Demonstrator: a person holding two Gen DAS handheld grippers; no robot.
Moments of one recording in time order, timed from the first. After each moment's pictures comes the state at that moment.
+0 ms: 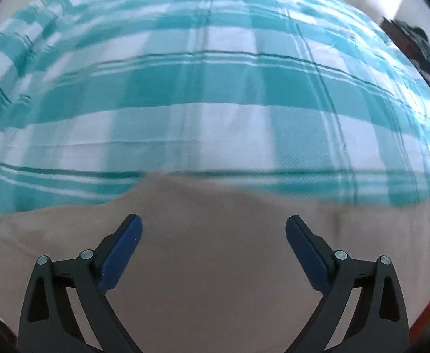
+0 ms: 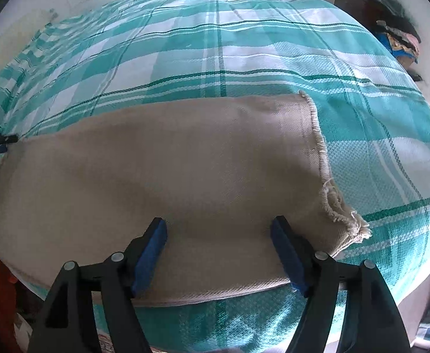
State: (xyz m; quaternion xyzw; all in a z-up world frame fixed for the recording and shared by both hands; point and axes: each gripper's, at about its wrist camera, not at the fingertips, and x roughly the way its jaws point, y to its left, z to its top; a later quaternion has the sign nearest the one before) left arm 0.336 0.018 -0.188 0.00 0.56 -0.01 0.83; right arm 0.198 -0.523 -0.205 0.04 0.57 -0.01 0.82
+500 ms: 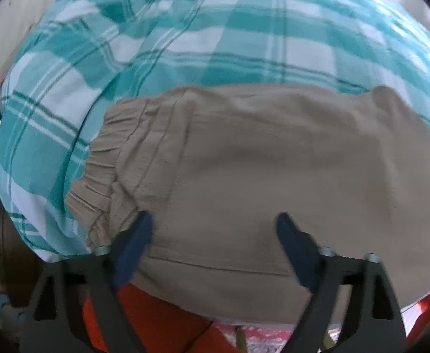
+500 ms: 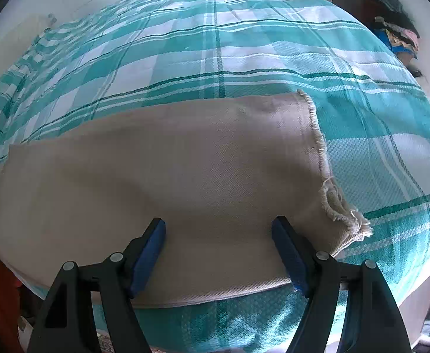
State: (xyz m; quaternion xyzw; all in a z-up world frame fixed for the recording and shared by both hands) left arm 0.215 0.214 -0.178 -0.01 0.59 0.14 0.79; right arm 0.195 -0.524 -0.205 0.06 0.56 -0.01 0.82
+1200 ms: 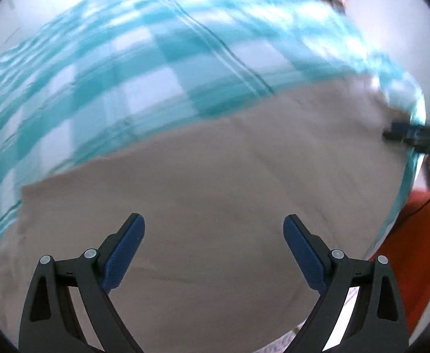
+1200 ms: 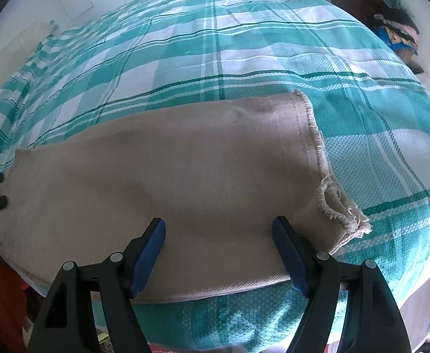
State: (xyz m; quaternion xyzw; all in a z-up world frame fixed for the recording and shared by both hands) left arm 0.244 -0.193 -0.178 0.15 0.56 -0.21 0.79; right arm 0.189 -0.528 -0.201 0.07 0.55 0.00 0.83
